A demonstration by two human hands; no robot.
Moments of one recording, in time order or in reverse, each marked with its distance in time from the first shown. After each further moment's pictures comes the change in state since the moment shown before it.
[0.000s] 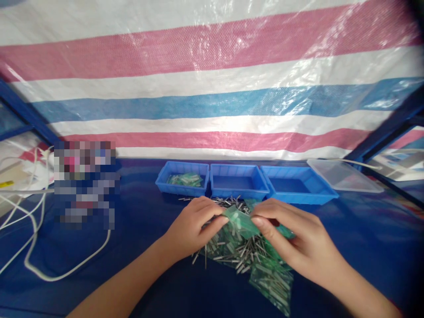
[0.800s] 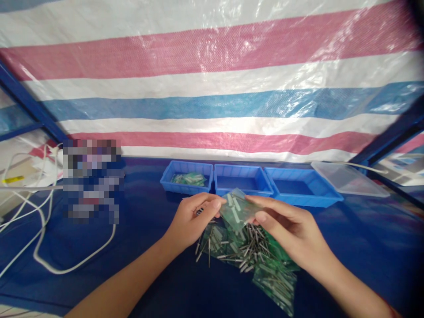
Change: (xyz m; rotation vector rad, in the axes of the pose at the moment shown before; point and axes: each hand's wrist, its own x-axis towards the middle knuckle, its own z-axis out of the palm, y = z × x) left_hand -0.002 -0.002 0.003 -0.505 0.208 -0.363; right_hand -0.006 0.016 0.021 0.299 0.083 0.330
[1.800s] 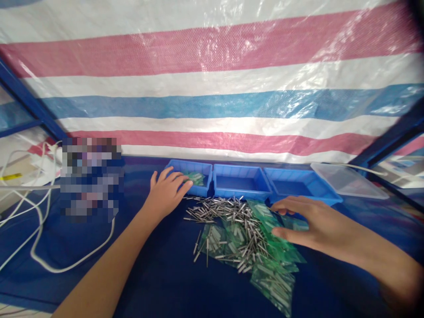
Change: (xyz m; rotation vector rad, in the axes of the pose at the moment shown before) left_hand 0.029 -0.041 -0.066 1.184 0.121 0.086; right_hand 0.009 0.029 -0.073 -0.748 -0.417 -0.028
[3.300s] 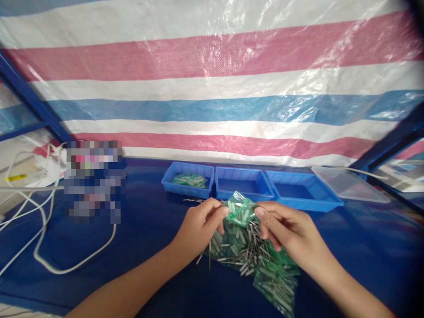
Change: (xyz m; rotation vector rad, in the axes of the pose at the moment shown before) left_hand -0.033 0.089 -0.013 -0.953 -0.201 -0.121; right_hand 0.015 -0.078 0.026 0.947 0.267 0.232
